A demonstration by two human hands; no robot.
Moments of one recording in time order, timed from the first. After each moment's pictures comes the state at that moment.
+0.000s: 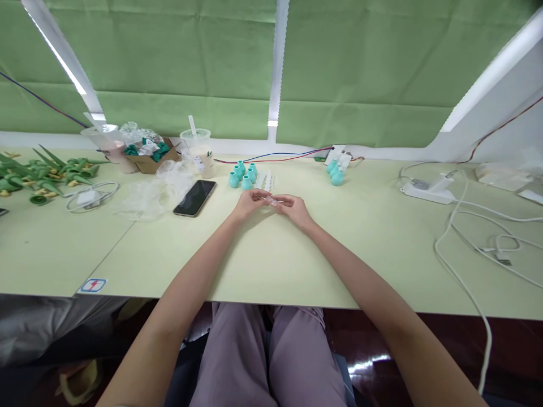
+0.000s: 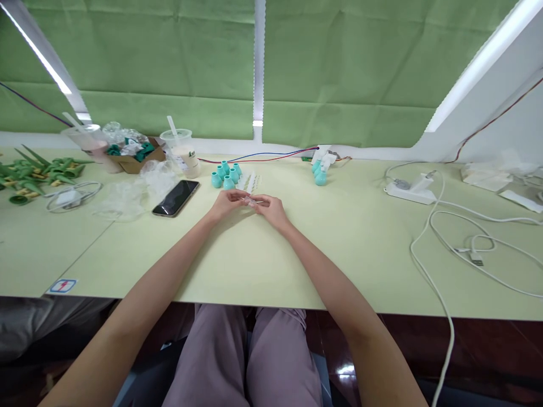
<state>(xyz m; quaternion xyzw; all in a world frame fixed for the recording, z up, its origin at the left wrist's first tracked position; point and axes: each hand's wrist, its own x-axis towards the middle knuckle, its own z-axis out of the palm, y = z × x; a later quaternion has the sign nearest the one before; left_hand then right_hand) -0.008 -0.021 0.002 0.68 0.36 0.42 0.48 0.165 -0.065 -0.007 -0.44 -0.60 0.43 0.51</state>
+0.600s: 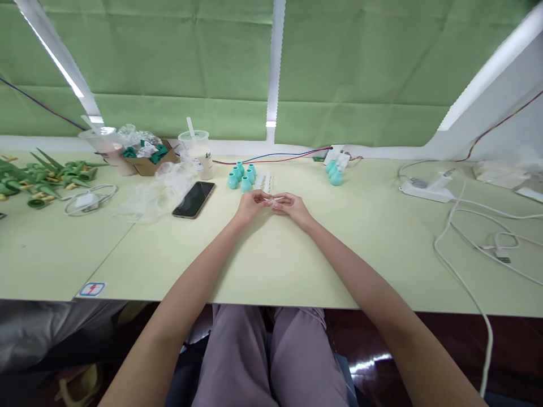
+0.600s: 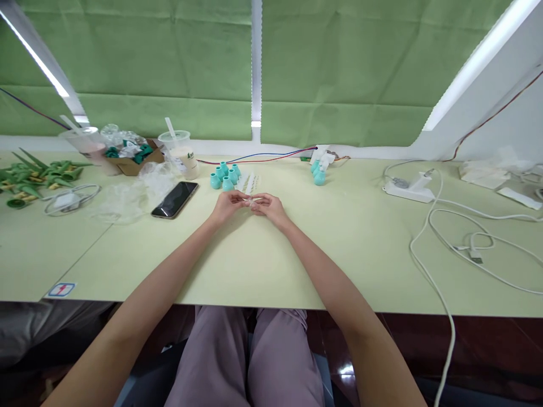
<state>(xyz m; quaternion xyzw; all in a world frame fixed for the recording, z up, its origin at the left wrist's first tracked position) 0.001 -0.028 0.004 0.69 0.36 0.44 0.45 0.168 -0.057 -0.010 -0.42 -0.52 0.53 0.51</state>
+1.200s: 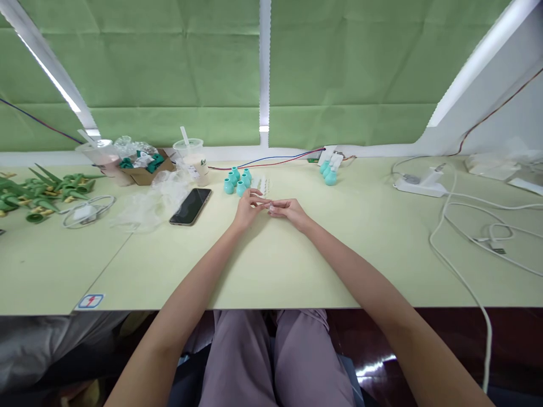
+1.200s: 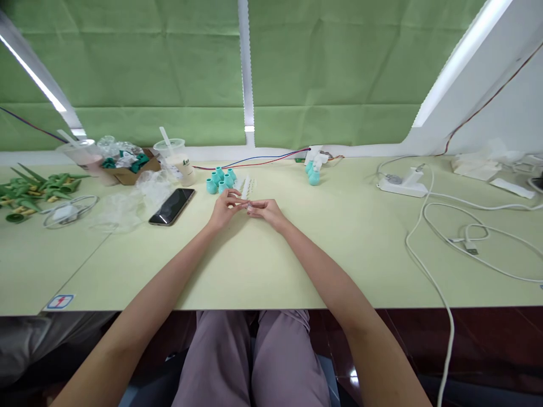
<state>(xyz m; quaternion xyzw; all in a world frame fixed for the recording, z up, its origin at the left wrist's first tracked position) 0.002 -0.035 0.009 0.75 0.36 0.46 0.31 0.171 -0.058 -0.010 -0.39 -0.50 0.58 0.51</state>
